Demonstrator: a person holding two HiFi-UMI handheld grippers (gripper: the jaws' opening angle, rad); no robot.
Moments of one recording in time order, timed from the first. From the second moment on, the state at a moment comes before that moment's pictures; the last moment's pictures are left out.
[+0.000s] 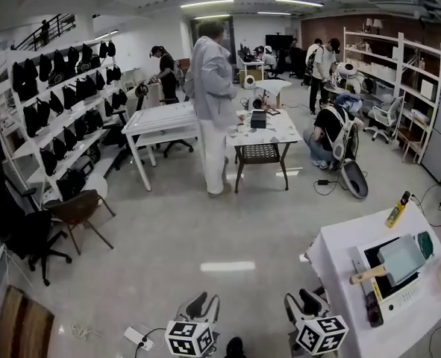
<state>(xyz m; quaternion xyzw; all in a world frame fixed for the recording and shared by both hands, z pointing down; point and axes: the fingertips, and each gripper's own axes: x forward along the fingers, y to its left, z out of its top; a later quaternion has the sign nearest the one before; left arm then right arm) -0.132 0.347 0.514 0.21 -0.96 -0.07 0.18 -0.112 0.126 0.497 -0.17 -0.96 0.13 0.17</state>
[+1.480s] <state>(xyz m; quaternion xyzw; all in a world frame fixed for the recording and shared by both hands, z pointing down) -0.282 0.037 0.515 0.58 -0.78 0.02 0.21 -0.084 -0.077 0.442 0.20 -0.96 0.20 0.03</state>
